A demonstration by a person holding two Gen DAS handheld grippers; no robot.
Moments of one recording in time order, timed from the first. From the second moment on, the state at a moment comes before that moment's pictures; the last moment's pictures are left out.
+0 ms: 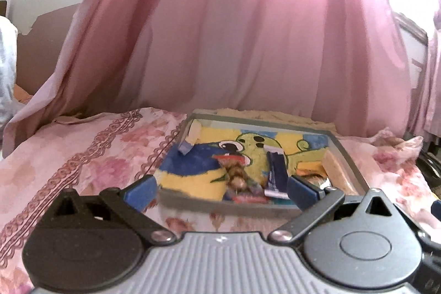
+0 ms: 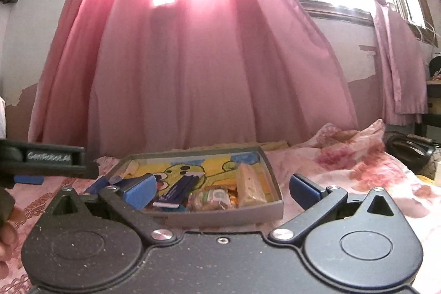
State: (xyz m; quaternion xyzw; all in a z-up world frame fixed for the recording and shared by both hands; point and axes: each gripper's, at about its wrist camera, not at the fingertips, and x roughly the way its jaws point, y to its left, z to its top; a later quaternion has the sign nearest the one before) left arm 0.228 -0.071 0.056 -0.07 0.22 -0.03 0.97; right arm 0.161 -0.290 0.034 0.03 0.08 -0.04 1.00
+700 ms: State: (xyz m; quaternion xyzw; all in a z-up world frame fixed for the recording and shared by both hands) left arm 0.103 -0.031 0.019 -0.04 0.24 -0.03 0.97; right arm 0.053 -0.256 0.015 -0.01 0.15 -0.01 0.99
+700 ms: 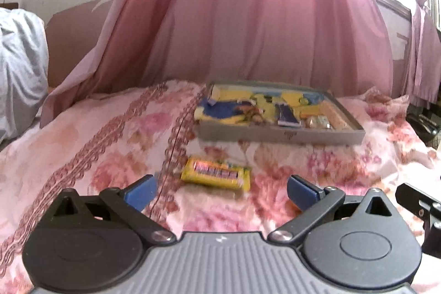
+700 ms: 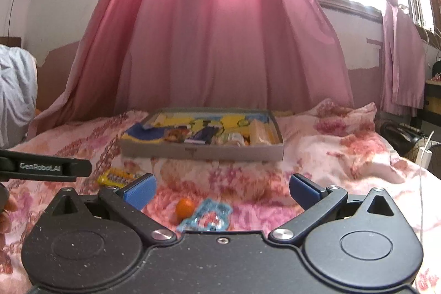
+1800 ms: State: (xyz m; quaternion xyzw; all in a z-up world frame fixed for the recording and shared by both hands) left arm 0.098 -0.018 -0.021 -0.03 0.32 -0.01 0.95; right arm 0.074 -0.249 -0.018 -0.01 0.26 0.00 0.97
